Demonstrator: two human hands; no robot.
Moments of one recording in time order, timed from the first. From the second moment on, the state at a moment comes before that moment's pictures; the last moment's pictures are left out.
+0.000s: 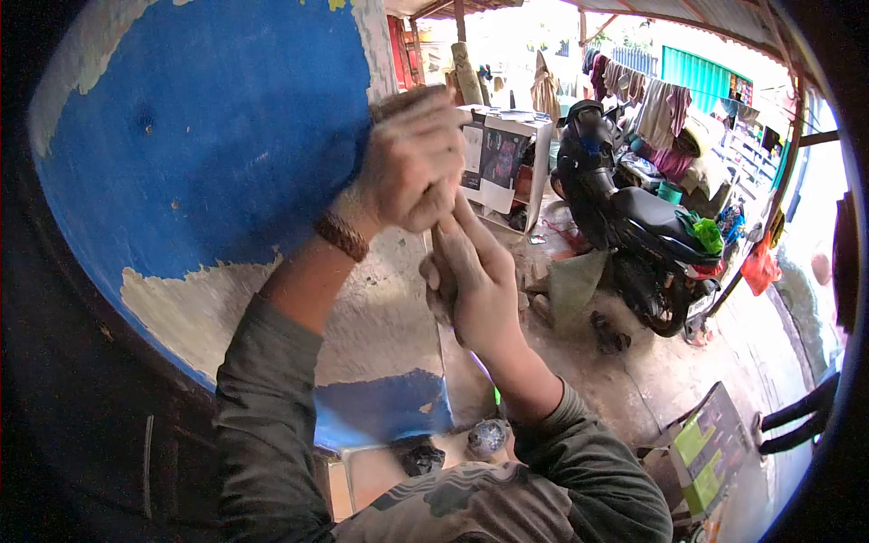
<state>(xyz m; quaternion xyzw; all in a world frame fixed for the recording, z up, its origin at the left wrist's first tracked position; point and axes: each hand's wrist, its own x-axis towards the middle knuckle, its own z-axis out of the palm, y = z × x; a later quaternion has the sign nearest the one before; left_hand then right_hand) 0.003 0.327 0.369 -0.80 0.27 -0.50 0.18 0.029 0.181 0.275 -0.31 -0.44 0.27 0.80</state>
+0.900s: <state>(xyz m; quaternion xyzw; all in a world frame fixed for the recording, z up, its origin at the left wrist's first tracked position) 0.001 0.334 0.438 -0.77 0.31 -0.51 0.23 0.031 0.195 0.331 -0.31 -0.49 0.18 0.79</state>
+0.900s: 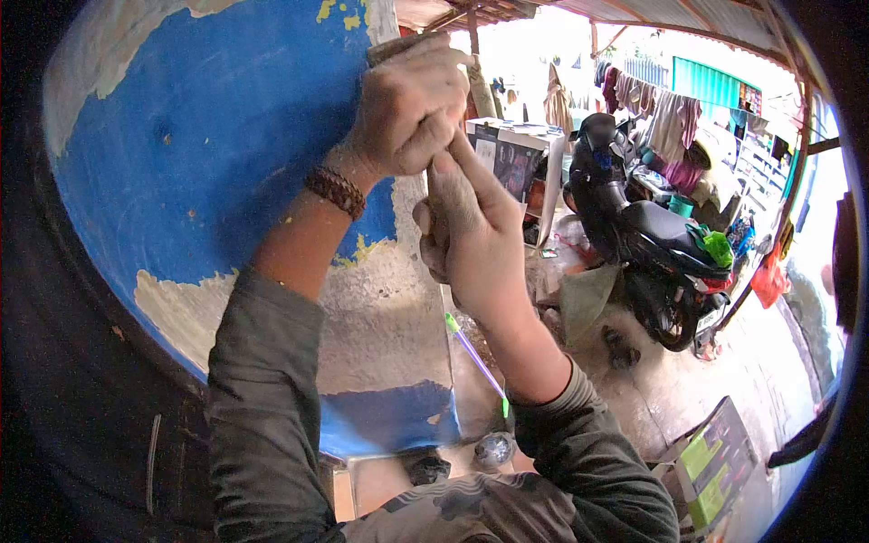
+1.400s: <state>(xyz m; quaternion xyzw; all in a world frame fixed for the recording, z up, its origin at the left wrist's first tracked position) 0.011 0.345 0.450 -0.74 0.36 -0.51 0.26 0.029 0.199 0.337 -0.30 -0.48 0.18 0.80</state>
